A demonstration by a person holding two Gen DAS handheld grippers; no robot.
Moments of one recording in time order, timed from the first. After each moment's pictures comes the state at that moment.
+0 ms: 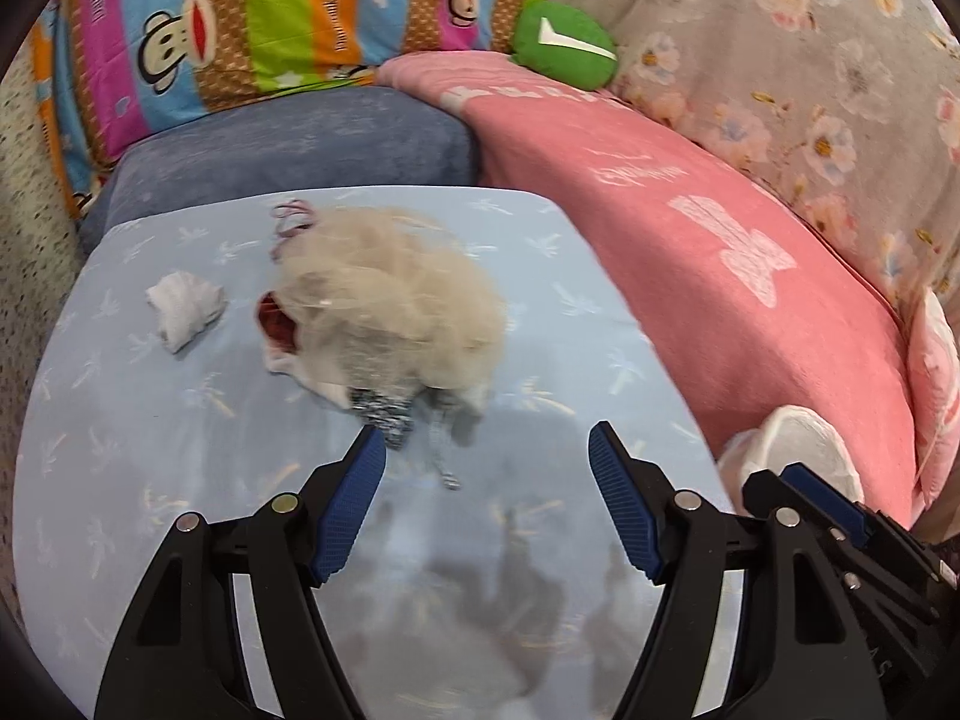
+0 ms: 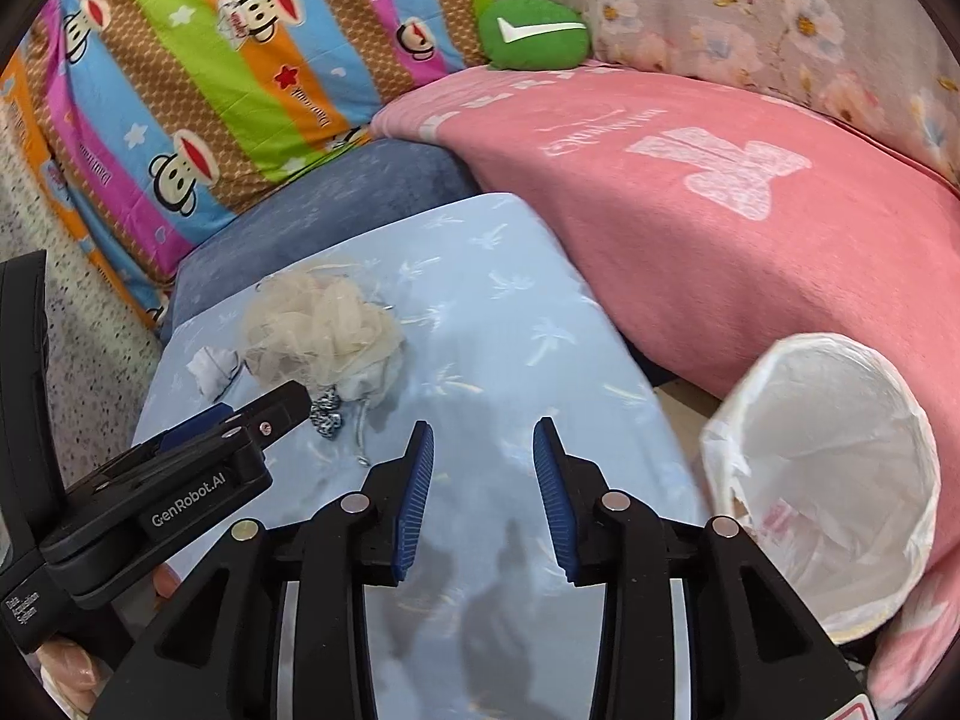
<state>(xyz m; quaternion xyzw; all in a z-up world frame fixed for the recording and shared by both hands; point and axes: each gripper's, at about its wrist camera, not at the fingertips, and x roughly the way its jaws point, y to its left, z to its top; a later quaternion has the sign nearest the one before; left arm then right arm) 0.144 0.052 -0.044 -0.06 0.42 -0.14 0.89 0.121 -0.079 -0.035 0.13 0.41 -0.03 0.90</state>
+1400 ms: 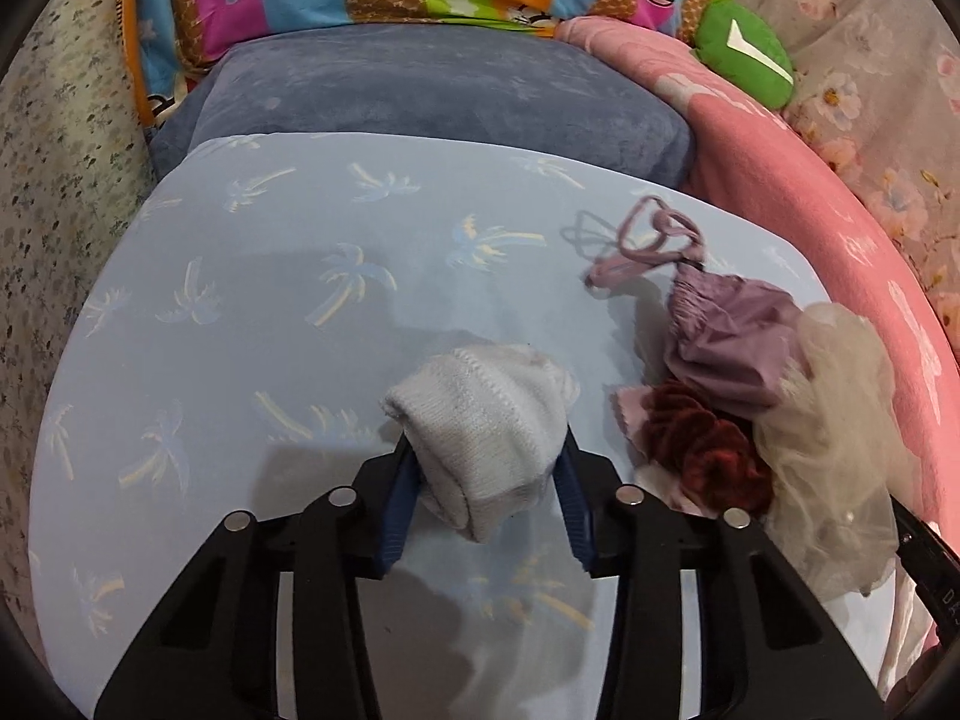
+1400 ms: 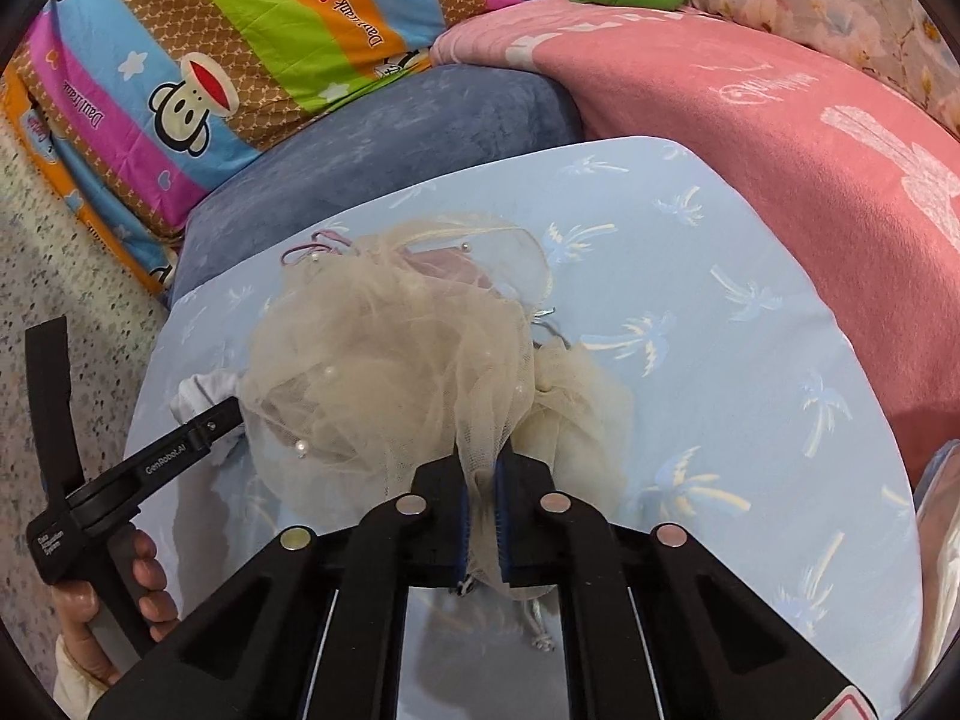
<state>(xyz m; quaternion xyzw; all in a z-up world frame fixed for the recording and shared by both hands) 0.263 0.204 -0.118 -0.10 0.47 -0.04 0.87 0.280 0.028 -0.100 0.12 0.46 0.02 0.88</state>
